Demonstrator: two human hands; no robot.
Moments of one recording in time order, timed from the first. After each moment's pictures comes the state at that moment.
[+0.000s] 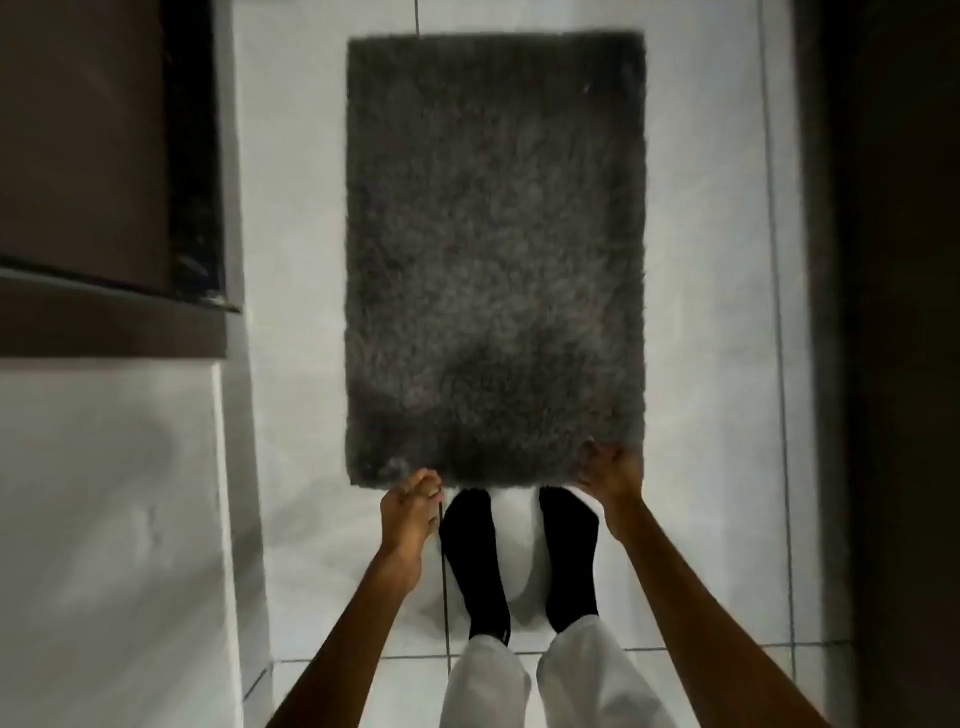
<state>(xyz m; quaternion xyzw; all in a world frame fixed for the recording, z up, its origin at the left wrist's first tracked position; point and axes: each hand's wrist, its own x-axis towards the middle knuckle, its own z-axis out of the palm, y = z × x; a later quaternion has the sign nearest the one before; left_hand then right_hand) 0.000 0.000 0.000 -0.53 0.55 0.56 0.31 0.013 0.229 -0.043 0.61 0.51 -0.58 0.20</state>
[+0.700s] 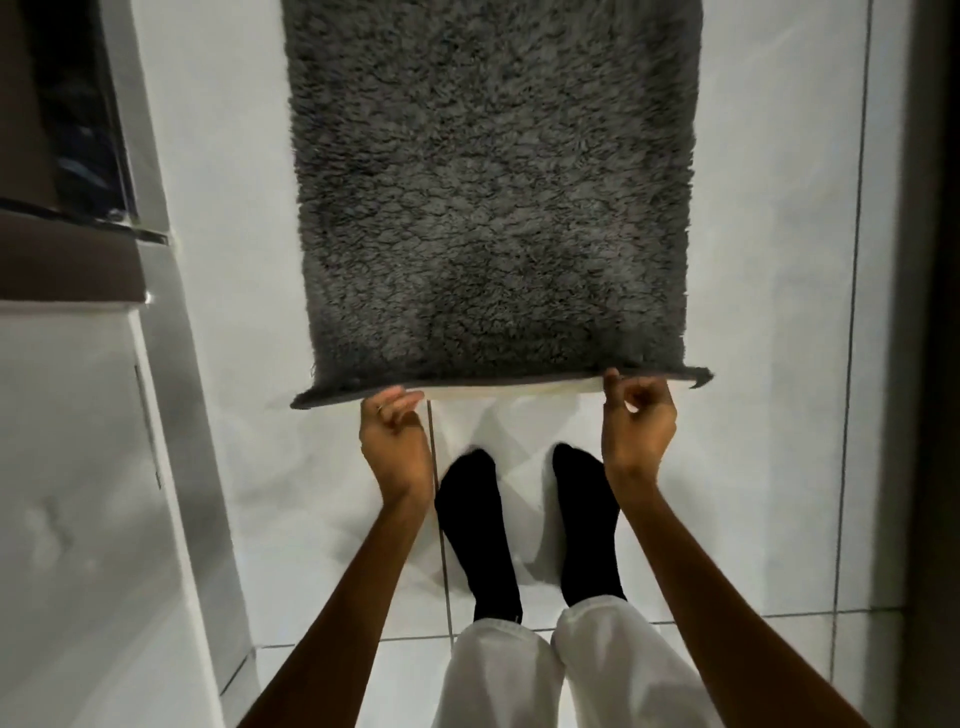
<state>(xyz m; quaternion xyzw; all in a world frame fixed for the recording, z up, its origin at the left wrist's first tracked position) -0.010 0.002 -0.110 -0.45 0.66 0.59 0.12 0.031 0.215 -0.127 0.55 0.67 -0.50 -0.01</state>
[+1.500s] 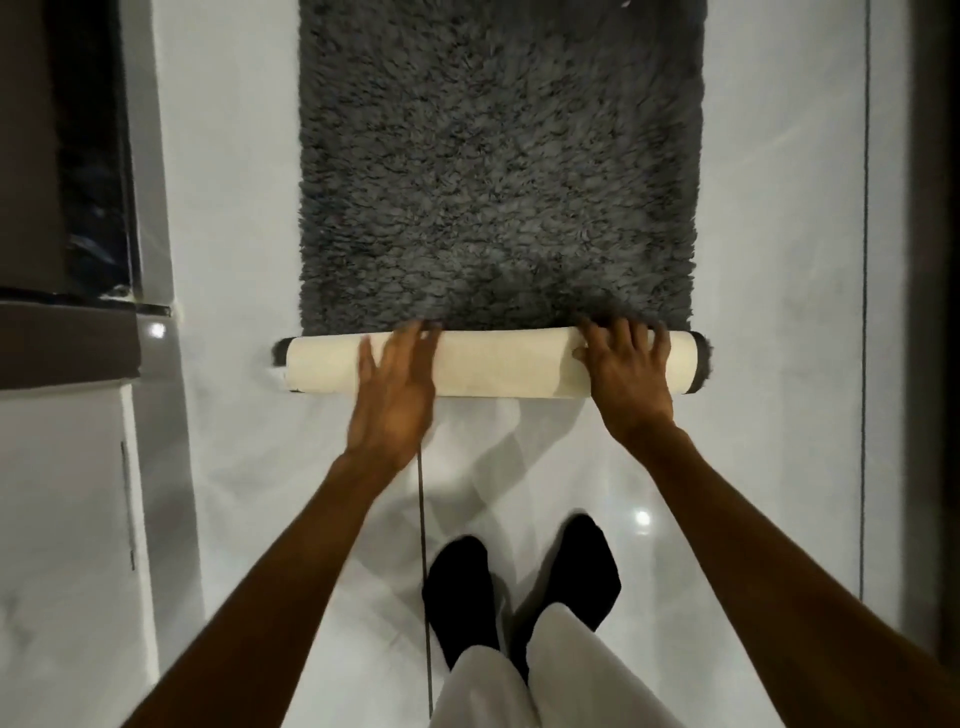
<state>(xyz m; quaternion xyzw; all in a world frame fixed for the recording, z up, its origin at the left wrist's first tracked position) -0.143 0.005 -0.147 0.17 0.96 0.09 0.20 -0.111 0.281 -0.178 0.04 0.97 -0.04 0.22</state>
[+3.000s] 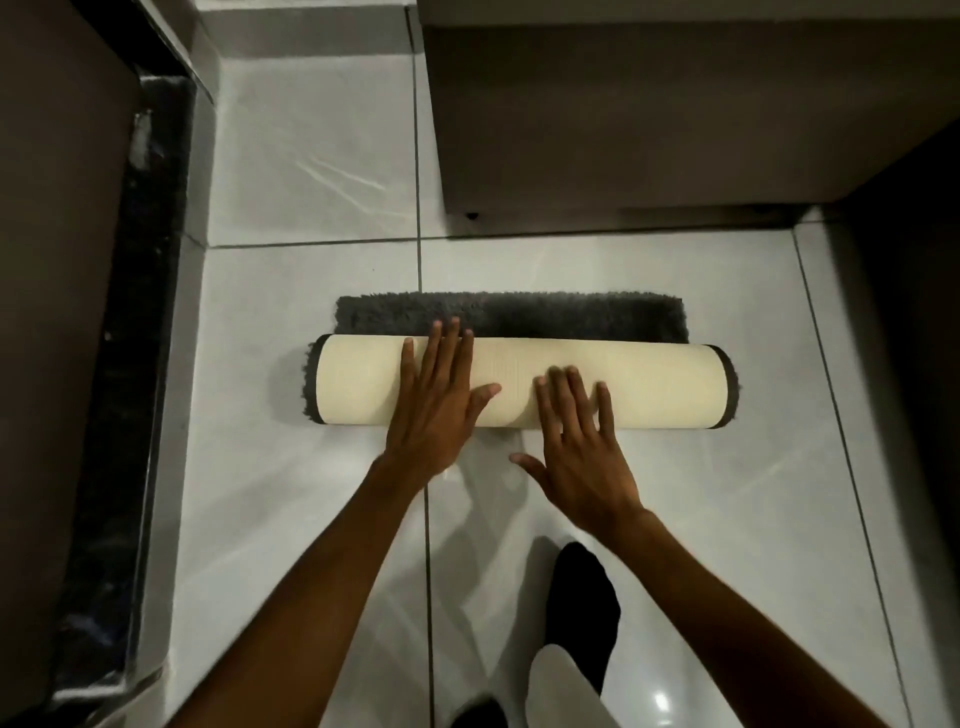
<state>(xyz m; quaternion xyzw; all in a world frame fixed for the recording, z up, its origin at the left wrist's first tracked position) -0.545 0.088 -0.160 0.23 0.96 0.07 0.14 -0.443 0.279 -0.164 -0.06 0.99 -0.01 0.13</state>
